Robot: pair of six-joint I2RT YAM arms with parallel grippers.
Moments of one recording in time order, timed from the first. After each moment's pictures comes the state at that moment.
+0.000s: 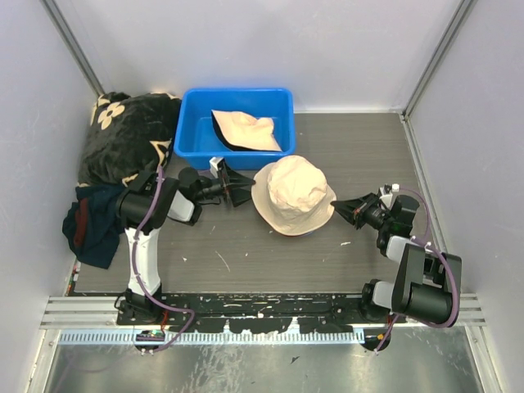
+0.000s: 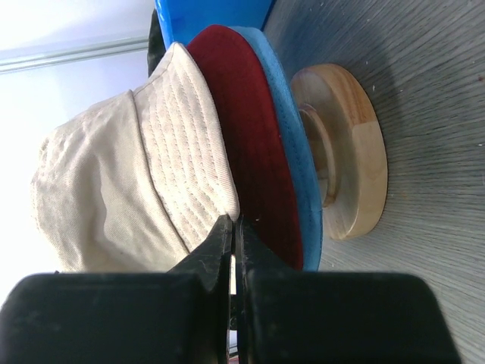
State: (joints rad) left arm -0.32 2.12 0.78 1.38 0.96 -1.79; right arm -0.31 1.27 0.27 0.57 -0.99 1.22
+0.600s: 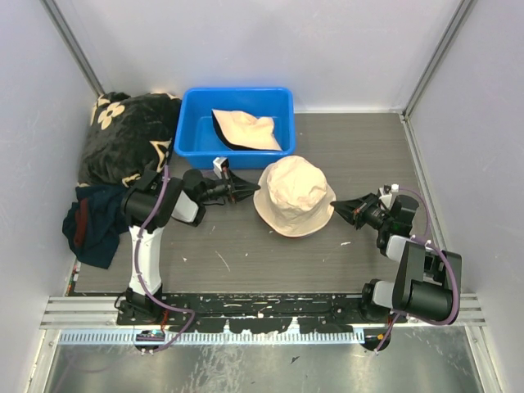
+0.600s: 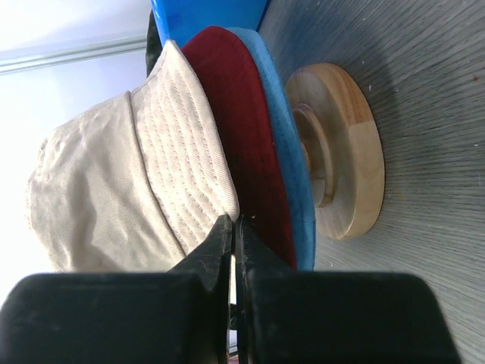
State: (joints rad) left arm -0.36 2.16 0.81 1.41 0.92 -1.79; right arm -0.31 1.28 0.27 0.58 -0.99 1.22
